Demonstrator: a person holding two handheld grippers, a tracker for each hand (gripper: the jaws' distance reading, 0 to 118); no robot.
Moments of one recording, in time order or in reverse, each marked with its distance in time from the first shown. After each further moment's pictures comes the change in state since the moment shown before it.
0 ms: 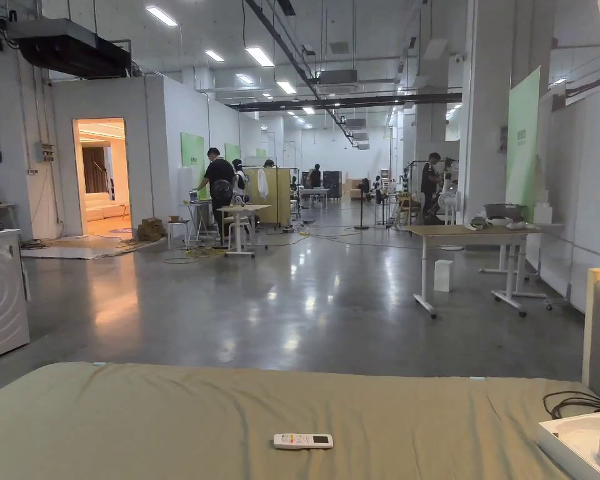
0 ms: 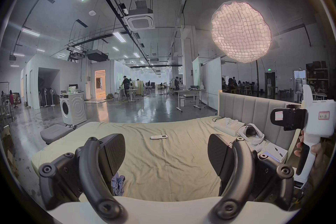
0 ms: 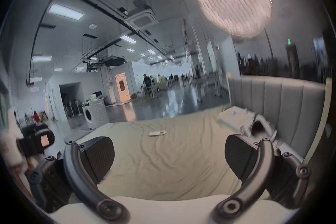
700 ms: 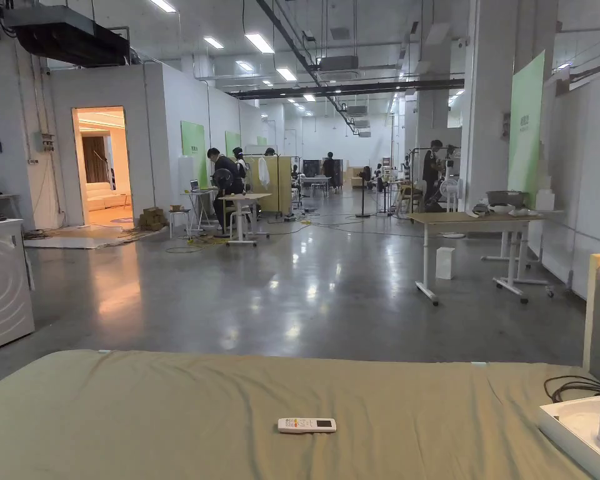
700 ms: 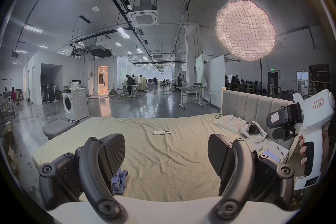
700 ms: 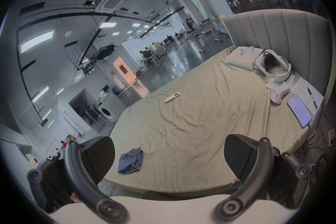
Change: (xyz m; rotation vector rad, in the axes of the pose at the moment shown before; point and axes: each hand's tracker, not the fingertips) left arm -0.011 -0.009 0.001 -0.035 0.025 0.016; right arm 0.017 -0.008 -0.038 -0.396 0.059 -0.478
